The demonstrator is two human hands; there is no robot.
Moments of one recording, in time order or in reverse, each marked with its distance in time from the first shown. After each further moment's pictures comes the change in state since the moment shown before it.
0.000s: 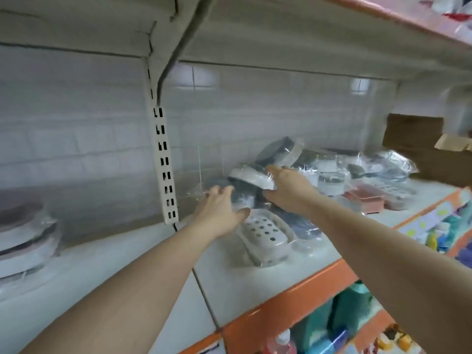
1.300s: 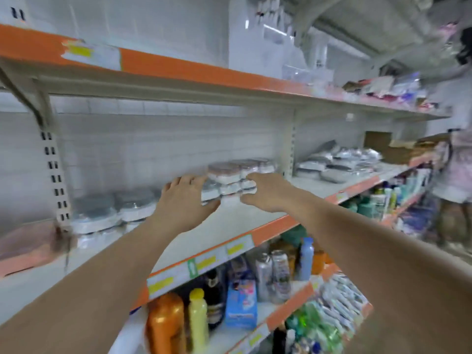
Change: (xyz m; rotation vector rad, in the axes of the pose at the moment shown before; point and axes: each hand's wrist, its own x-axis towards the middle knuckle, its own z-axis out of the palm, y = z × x) left_hand -0.563 -0.440 -0.372 0.216 0.241 0.199; right_hand -0.418 -0.663 -0.005 -0.036 -0.087 0.002
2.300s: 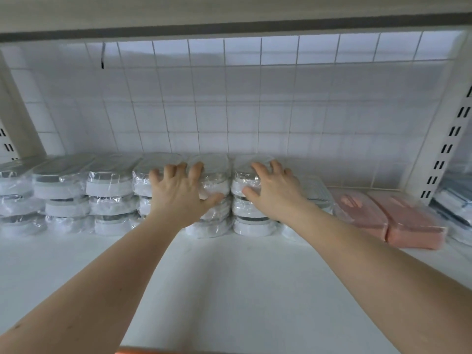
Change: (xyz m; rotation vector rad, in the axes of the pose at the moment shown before) left_hand -0.268 -0.584 -0.159 0.672 0.052 -0.681; right_hand 0.055 -0.640 0.206 0.125 0.050 -0.571
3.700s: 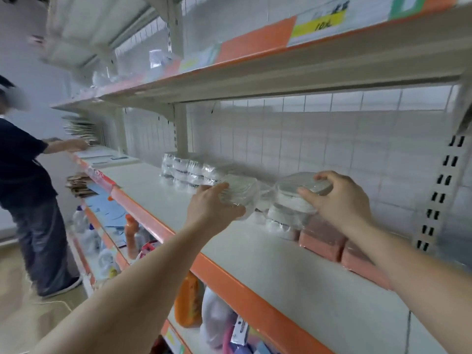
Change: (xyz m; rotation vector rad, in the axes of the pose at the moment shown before) left_hand -0.145 0.216 -0.161 -0.455 0.071 -0.764; right_hand -0.078 0.207 -0.100 0.669 0.071 -0.327
